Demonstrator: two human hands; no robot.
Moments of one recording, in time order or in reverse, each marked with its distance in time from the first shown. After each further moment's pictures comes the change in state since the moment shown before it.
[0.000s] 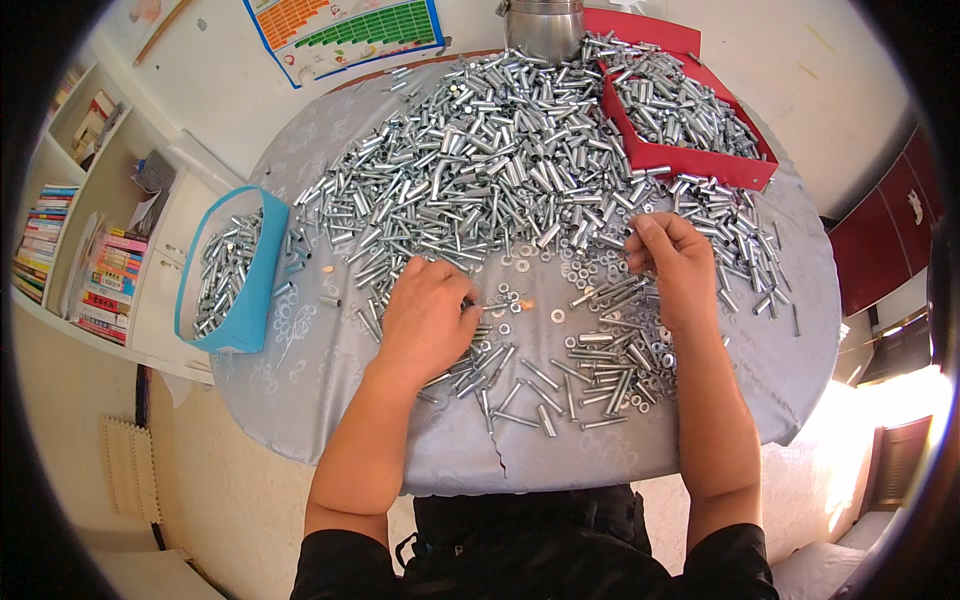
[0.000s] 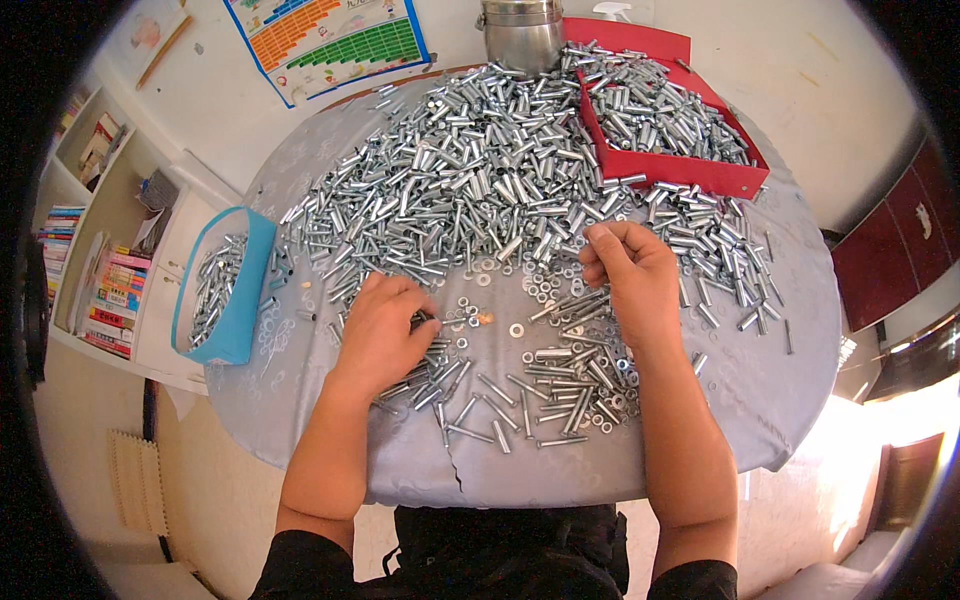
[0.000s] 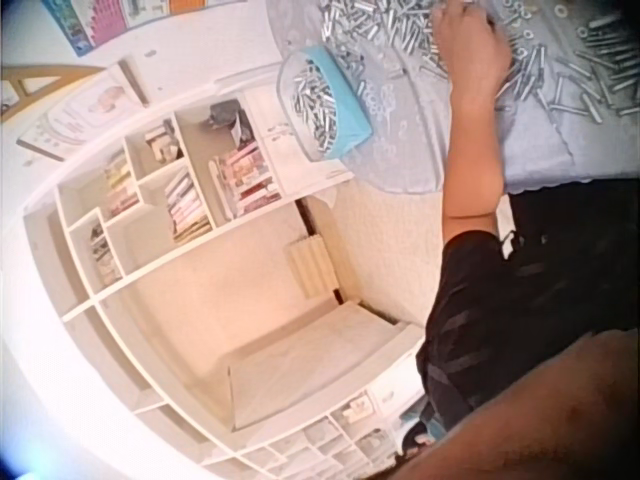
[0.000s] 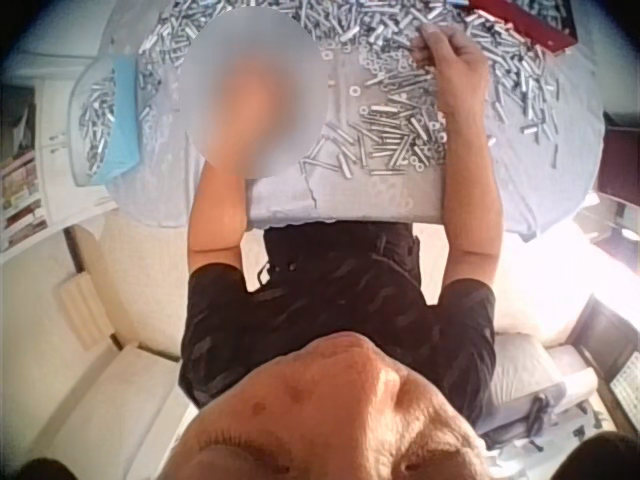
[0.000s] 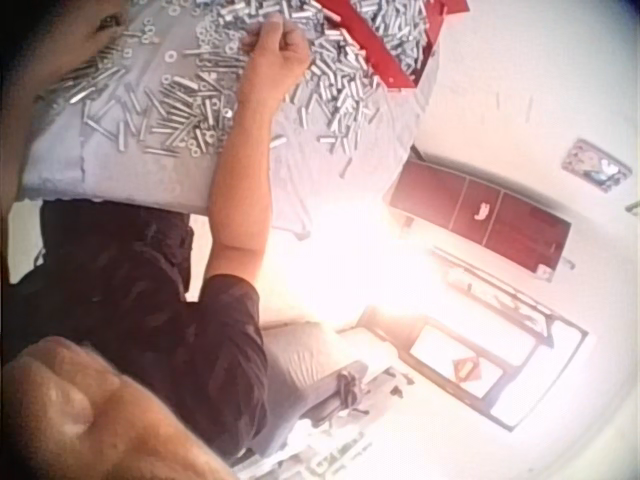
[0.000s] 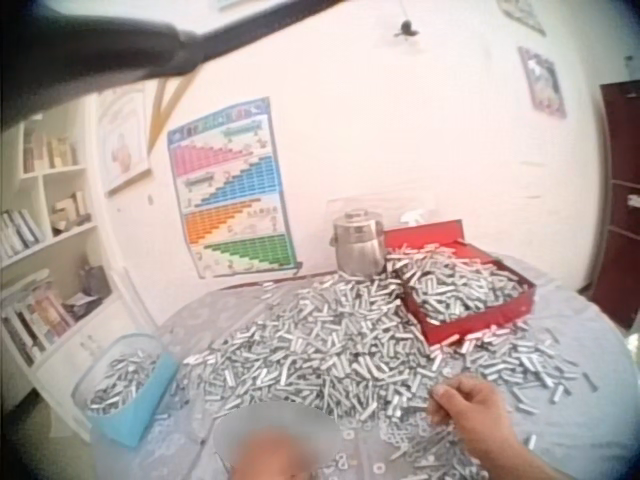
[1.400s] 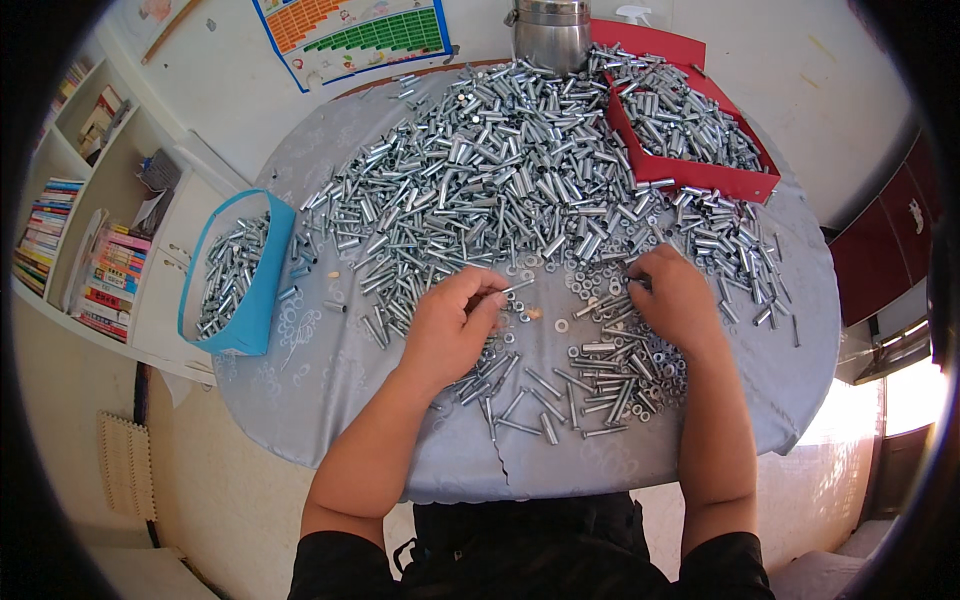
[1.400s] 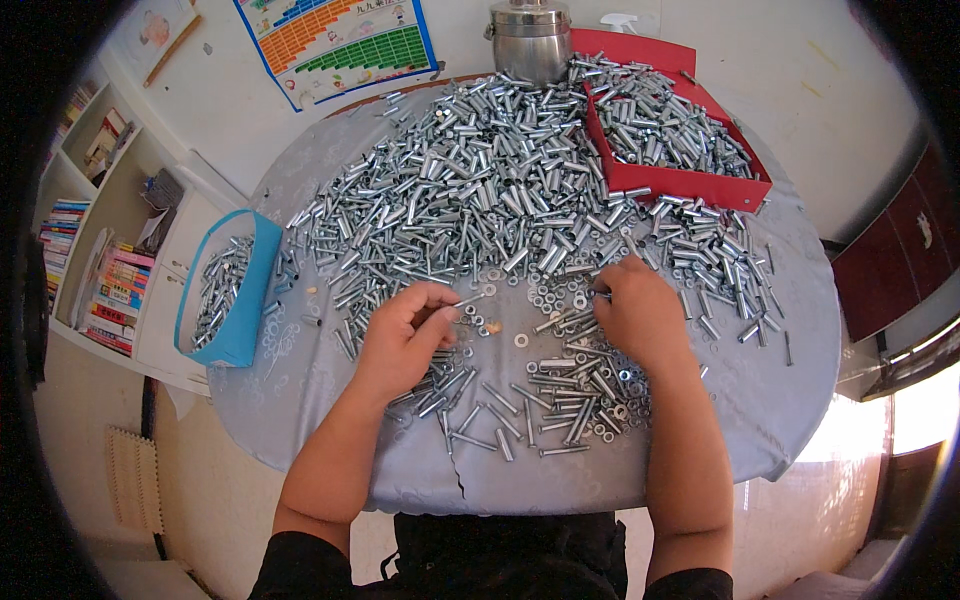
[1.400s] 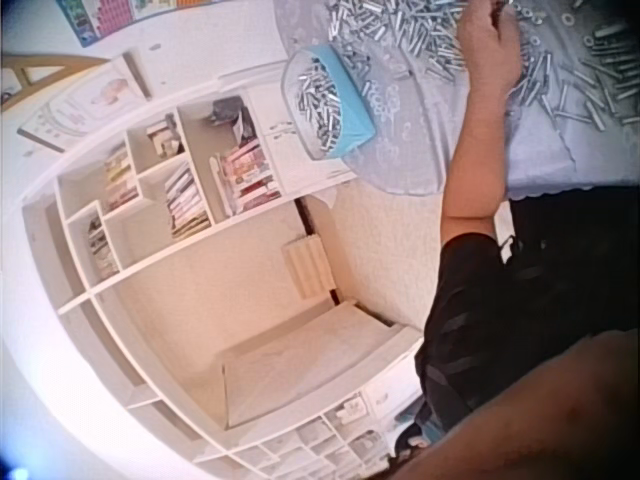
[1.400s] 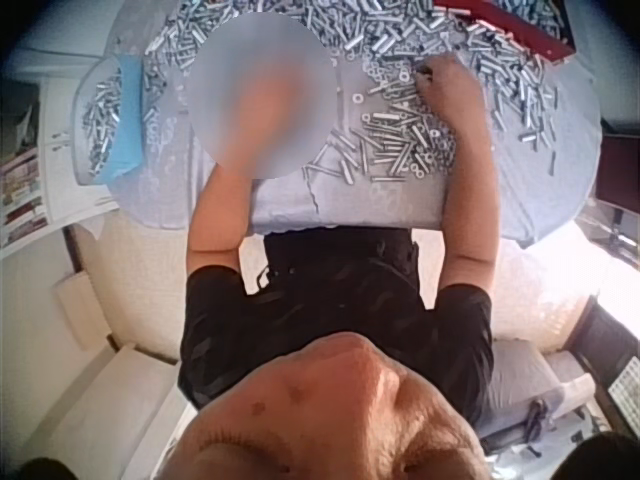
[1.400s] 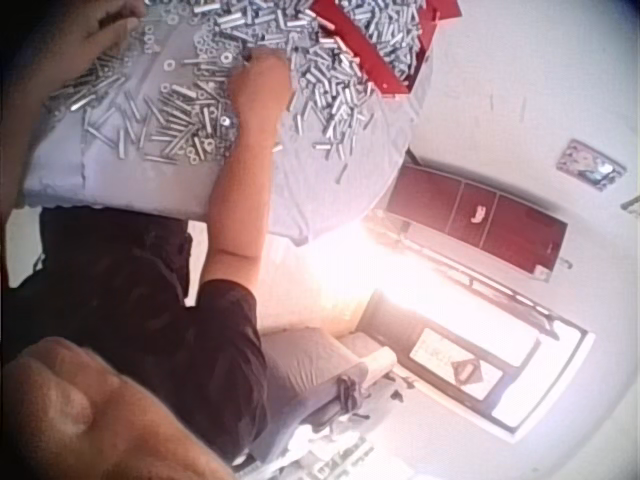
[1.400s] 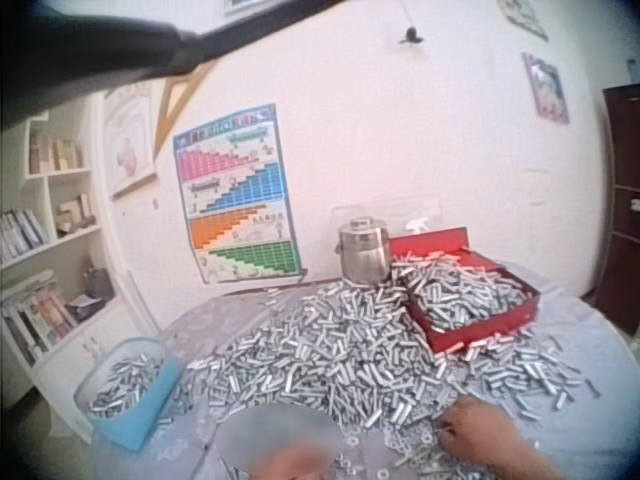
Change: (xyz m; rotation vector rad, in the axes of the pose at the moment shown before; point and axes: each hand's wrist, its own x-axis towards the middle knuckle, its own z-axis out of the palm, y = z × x) left_hand 0.002 0.008 0.017 -0.875 -0.006 -0.256; right_hand -0.005 -0.002 -0.018 -1.254 -0.221 -0.255
